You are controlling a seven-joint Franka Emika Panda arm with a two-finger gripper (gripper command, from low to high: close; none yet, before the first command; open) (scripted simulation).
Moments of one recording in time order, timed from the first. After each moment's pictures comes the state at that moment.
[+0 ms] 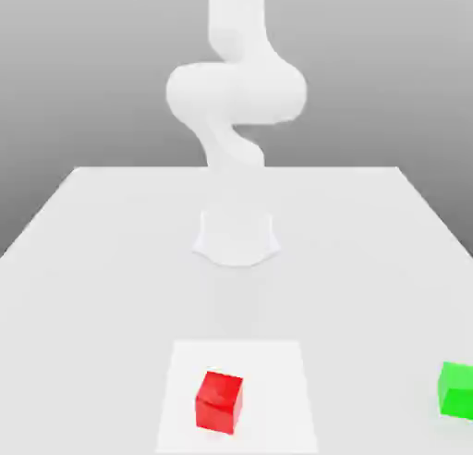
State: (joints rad) arm -0.01 -0.71 0.01 -2.33 -0.01 2.34 0.82
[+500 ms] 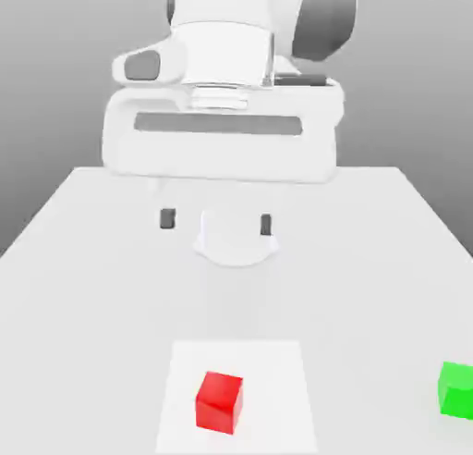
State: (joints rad) arm -0.07 -0.16 0.04 -2.49 -0.04 2.59 0.96
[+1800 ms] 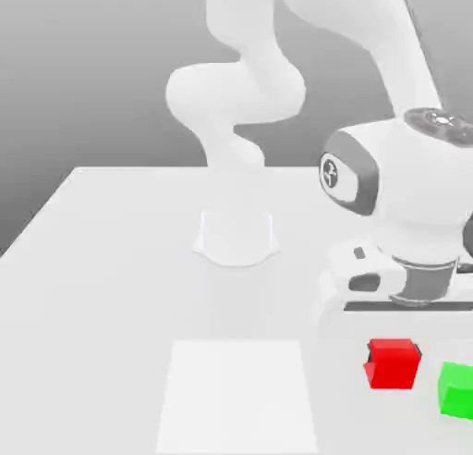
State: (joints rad) arm 0.25 0.21 0.28 -2.38 -0.10 2.57 1.30
